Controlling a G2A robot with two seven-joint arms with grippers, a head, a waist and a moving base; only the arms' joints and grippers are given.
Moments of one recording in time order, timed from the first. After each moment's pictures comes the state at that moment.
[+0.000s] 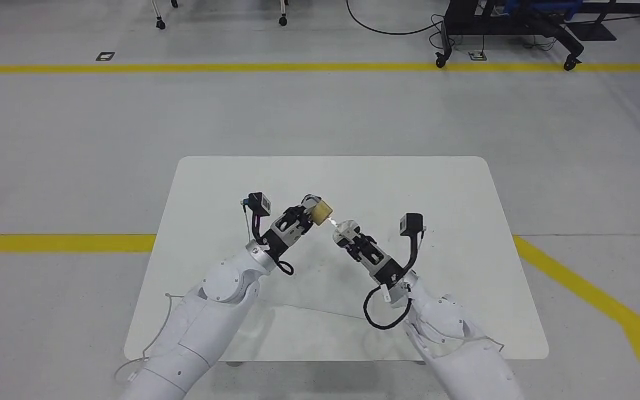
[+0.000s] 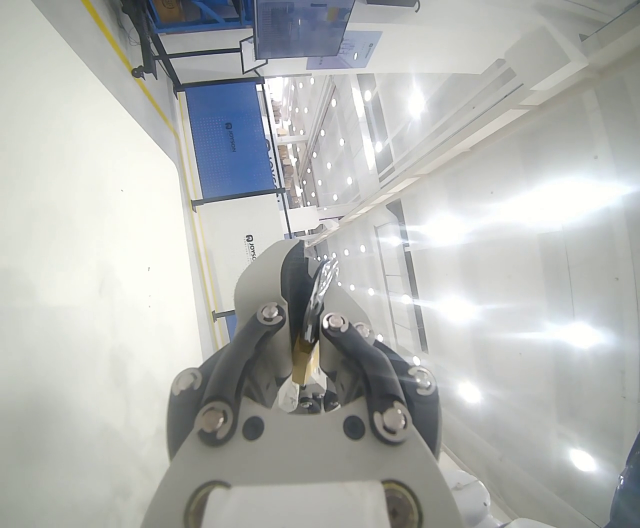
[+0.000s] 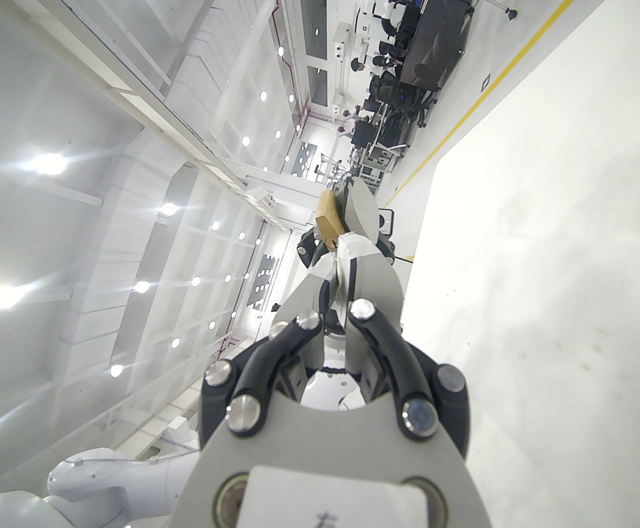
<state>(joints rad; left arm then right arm) 0.90 -1.36 -0.98 -1.13 -0.53 -0.45 -0.46 -1.23 -1.19 1.09 -1.59 0.17 -0.31 0.24</state>
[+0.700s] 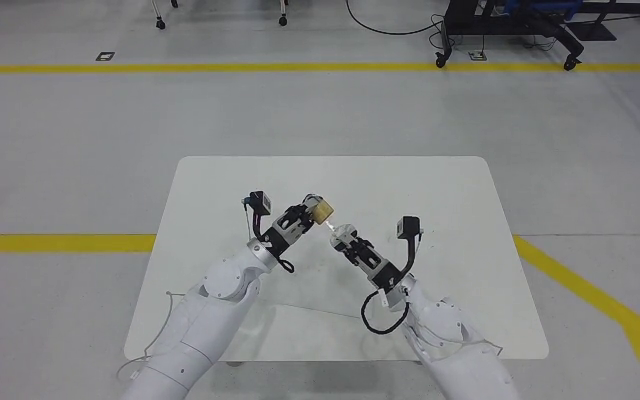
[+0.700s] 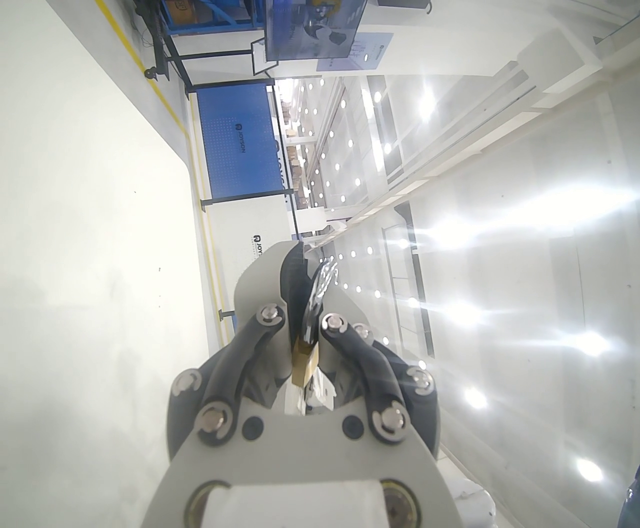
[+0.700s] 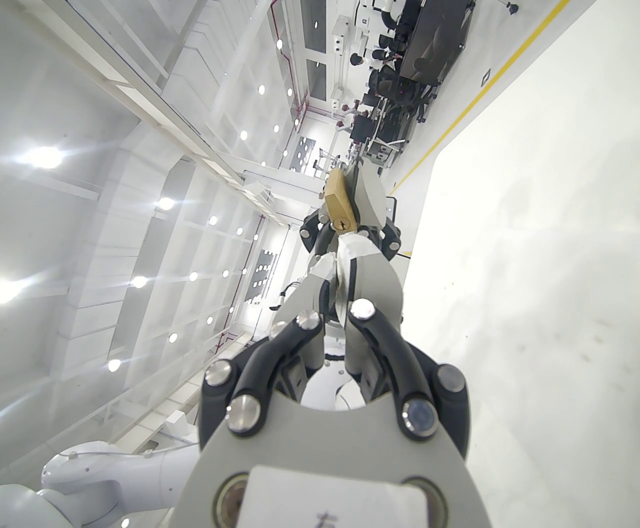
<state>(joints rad) 0.89 -1.38 -1.00 -1.11 -0.49 -0.41 -0.47 -1.25 -1.20 1.10 -1.59 0.14 -0.31 0.26</state>
